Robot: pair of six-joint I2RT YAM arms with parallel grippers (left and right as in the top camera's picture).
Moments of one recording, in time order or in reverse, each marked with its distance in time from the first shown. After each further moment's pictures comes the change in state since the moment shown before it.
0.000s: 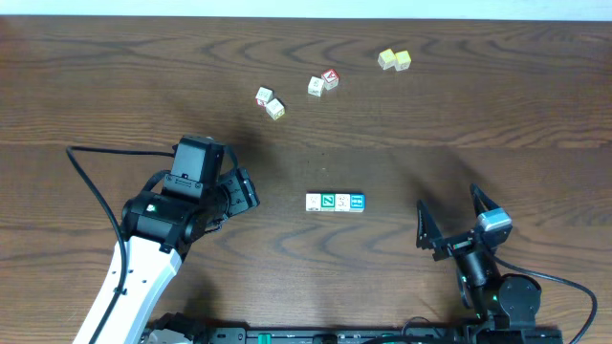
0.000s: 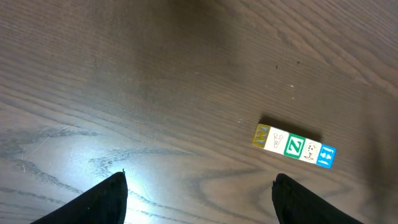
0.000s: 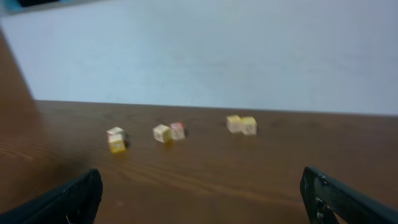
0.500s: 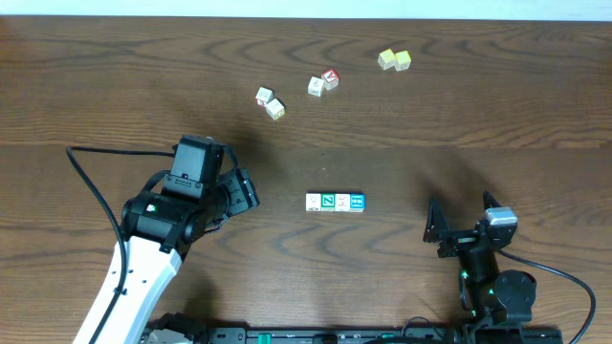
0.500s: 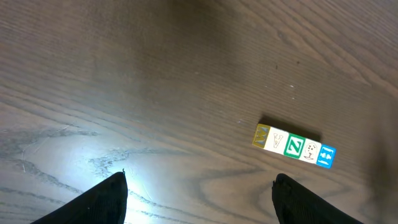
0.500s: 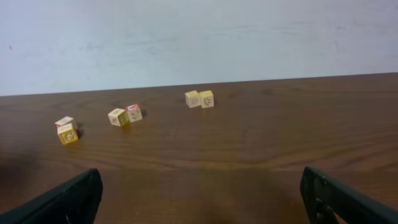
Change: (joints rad) left arm 0.000 0.000 0.000 0.000 0.000 0.000; right arm 0.001 -0.003 -0.001 -0.109 0.179 0.002
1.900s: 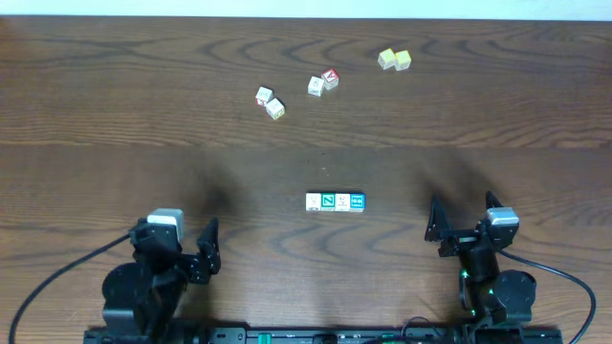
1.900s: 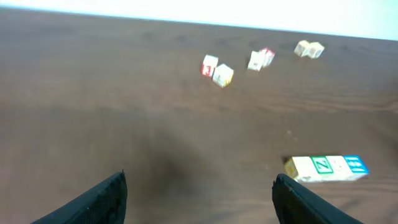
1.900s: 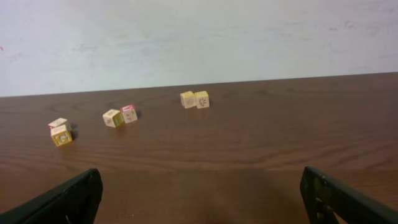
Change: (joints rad) left arm 0.241 -0.966 -0.478 0.192 0.077 0.555; right arm 0.000 -0.001 0.000 0.000 0.017 -0.004
